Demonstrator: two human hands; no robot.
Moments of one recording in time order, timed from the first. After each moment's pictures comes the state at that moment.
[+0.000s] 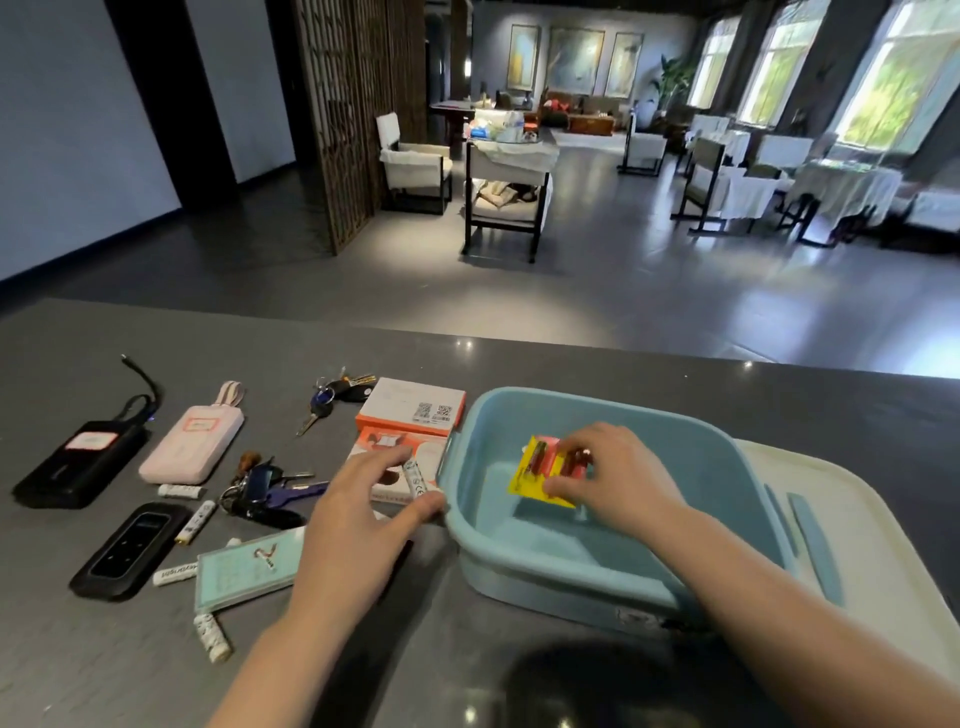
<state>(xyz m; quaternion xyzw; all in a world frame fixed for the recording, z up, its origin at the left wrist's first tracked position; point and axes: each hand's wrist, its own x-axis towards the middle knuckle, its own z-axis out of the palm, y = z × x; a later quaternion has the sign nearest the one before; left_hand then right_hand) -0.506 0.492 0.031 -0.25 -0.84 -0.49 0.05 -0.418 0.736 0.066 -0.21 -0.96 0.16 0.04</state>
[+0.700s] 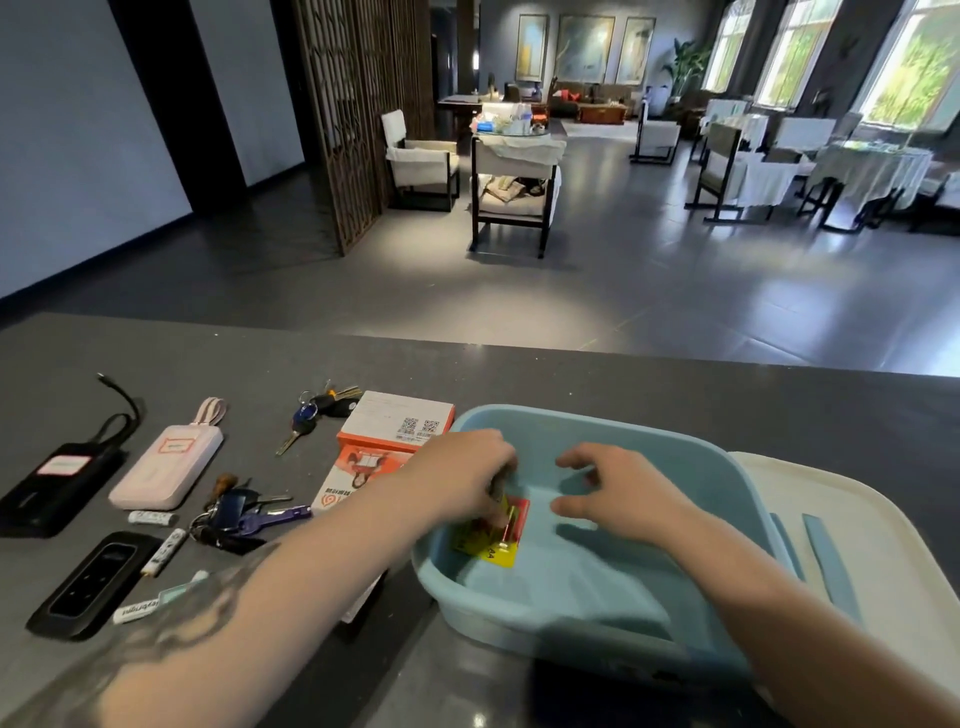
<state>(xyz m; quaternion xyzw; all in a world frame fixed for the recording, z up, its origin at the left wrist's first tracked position) -0.551 0.627 0.071 -0.52 -0.85 -0.02 -0.09 -0.432 0.787 0.052 -0.22 -0.94 0.27 -0.02</state>
